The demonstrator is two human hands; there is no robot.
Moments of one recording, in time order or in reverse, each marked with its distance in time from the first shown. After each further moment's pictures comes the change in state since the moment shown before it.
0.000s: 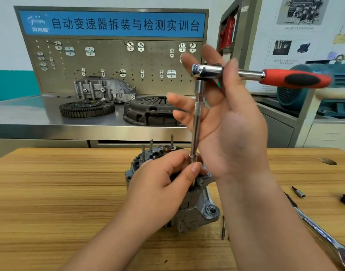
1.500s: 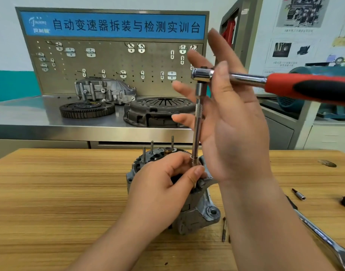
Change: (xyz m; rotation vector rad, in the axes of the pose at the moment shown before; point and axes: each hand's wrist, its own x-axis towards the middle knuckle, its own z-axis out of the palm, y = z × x) left_hand 0.000 0.001 0.002 0.009 0.045 -0.027; right_hand -0.001 0.000 0.002 -0.193 -0.015 -0.151
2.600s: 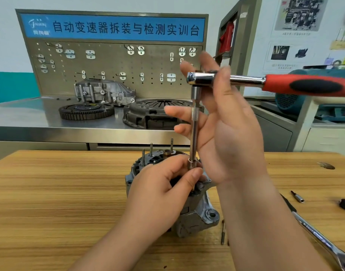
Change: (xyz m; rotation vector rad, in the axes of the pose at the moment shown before) left_hand -0.001 -0.002 0.000 0.023 0.021 0.070; right_hand 0.001 0.001 0.001 0.137 -0.011 0.133
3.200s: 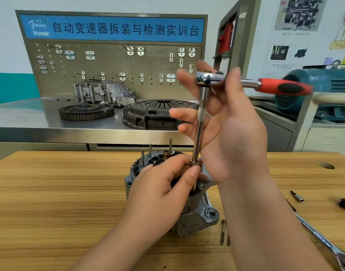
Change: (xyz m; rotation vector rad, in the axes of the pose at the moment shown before) left_hand 0.000 0.004 0.002 0.019 -0.021 0.019; right_hand 0.001 -0.003 -0.006 0.022 0.041 0.072
